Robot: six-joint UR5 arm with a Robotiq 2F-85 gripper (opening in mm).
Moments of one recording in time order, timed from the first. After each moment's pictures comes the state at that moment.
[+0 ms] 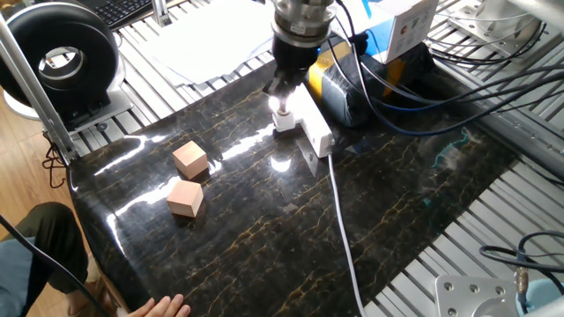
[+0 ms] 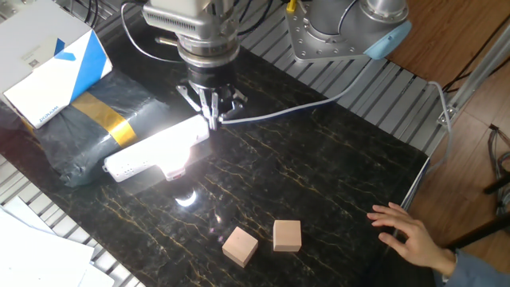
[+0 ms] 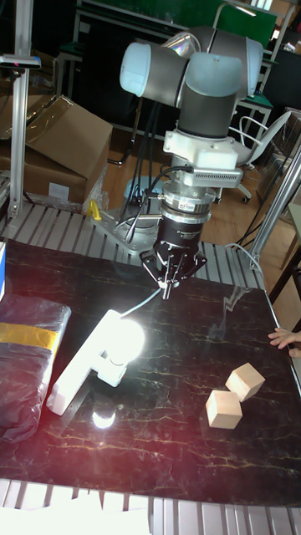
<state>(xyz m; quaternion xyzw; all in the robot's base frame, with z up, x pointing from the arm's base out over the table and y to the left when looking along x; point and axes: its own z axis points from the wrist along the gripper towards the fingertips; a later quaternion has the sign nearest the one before) 0.512 0.049 0.172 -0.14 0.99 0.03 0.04</state>
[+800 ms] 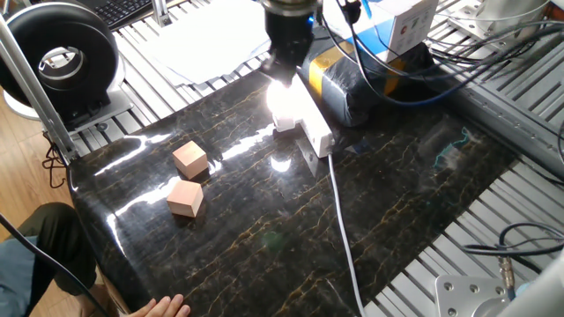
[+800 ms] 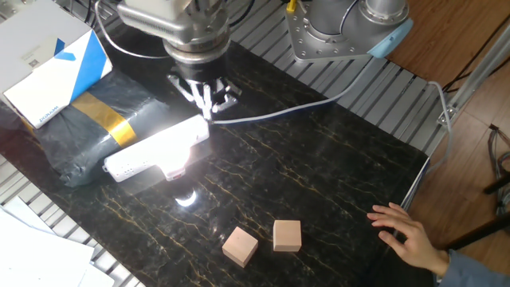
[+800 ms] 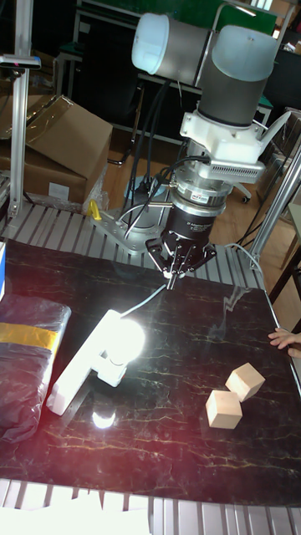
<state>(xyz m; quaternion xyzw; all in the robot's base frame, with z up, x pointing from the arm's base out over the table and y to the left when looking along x) 0.534 0.049 0.209 -0.12 0.99 0.01 0.00</state>
